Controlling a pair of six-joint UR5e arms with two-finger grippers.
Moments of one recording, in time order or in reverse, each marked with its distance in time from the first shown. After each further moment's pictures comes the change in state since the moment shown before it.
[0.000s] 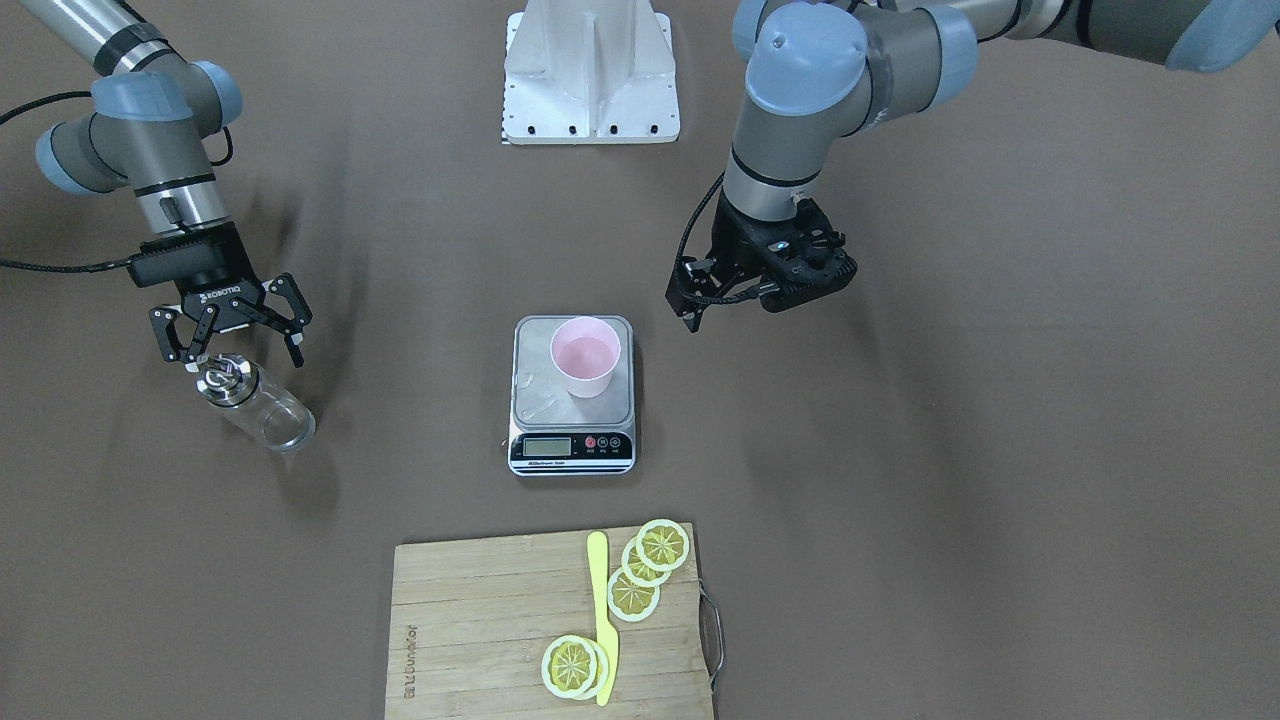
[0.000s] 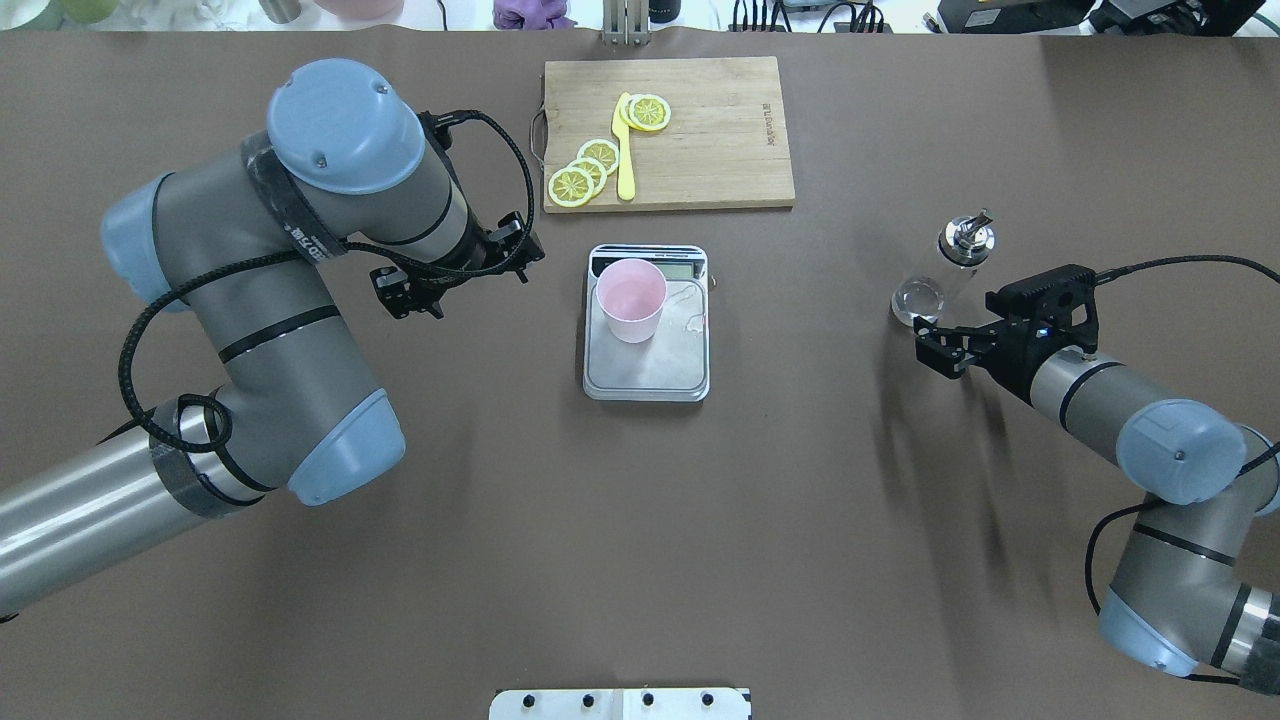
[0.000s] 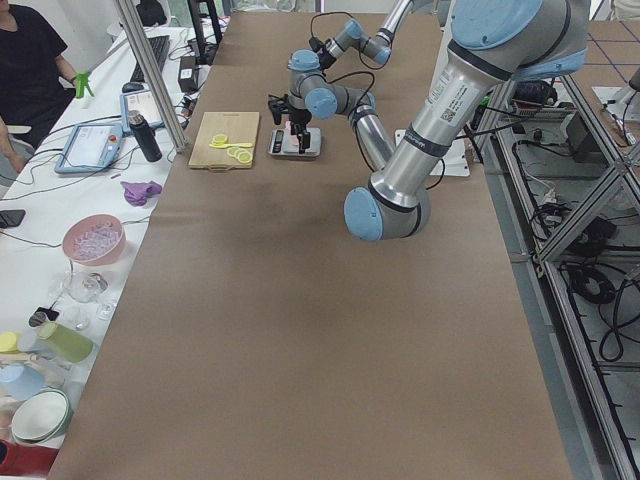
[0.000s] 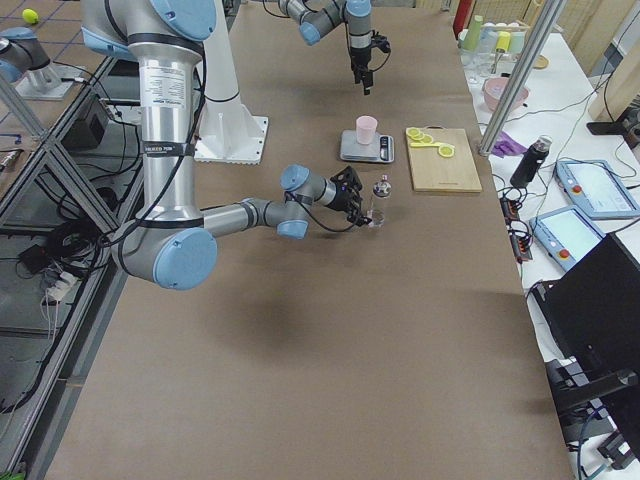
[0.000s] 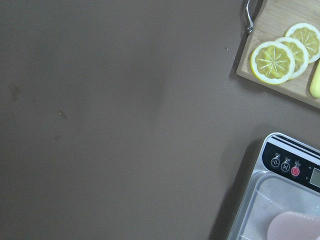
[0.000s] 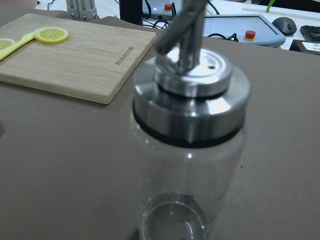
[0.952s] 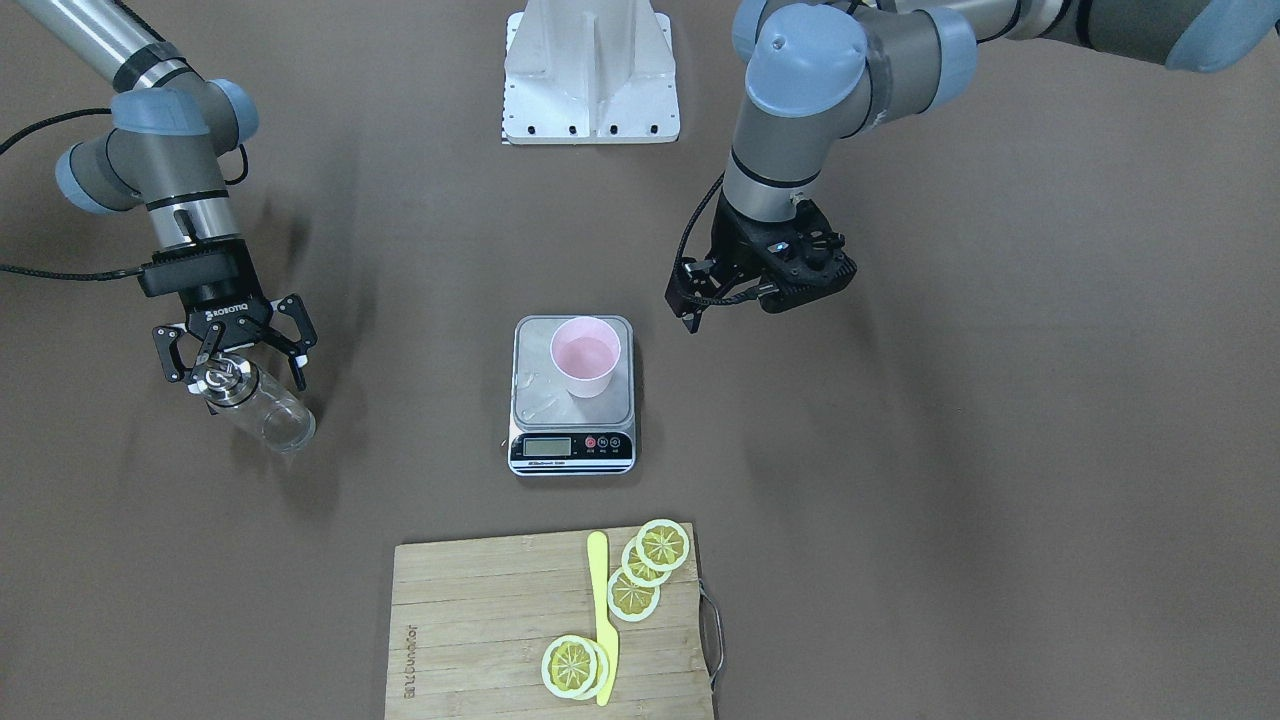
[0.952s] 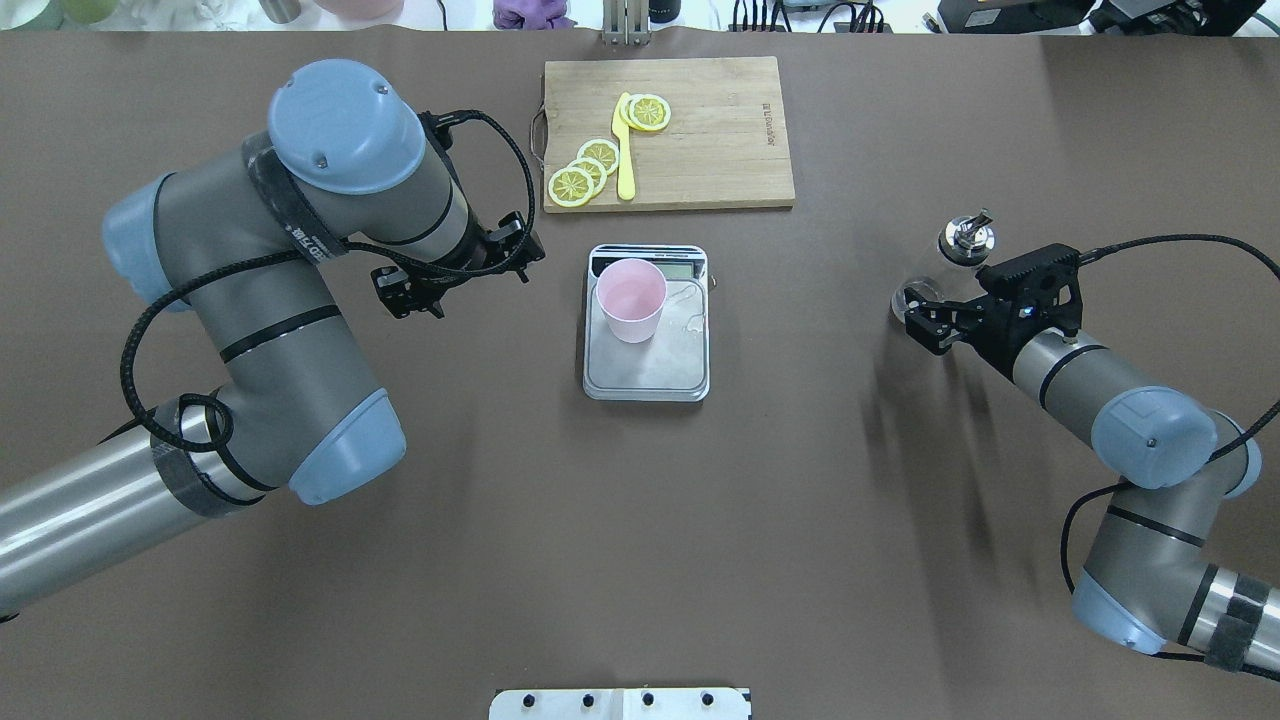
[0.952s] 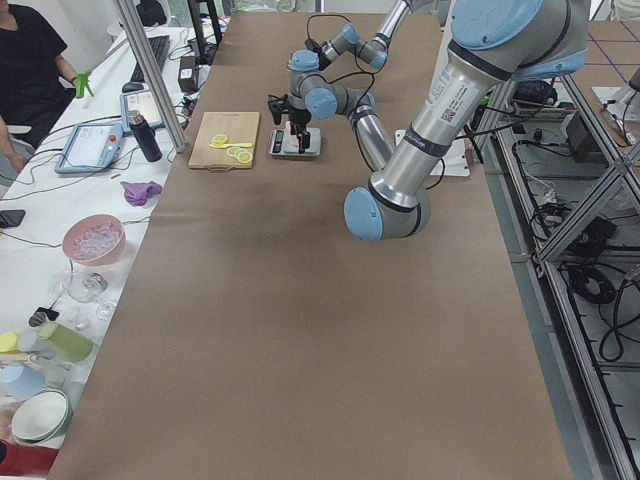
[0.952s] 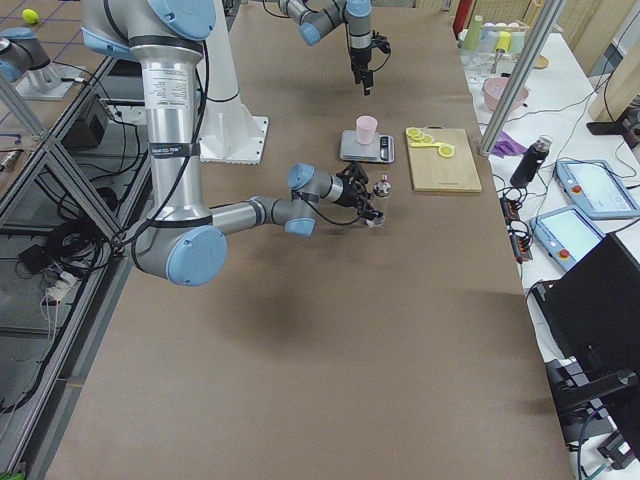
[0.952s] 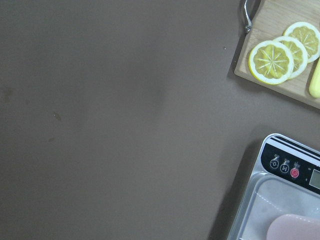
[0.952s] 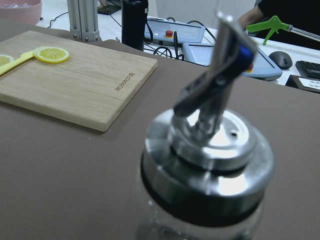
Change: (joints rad) left arm 0.000 0.000 0.002 -0.002 0.000 0.001; right arm 0.017 0.049 -0.044 0.033 -0.064 -0.078
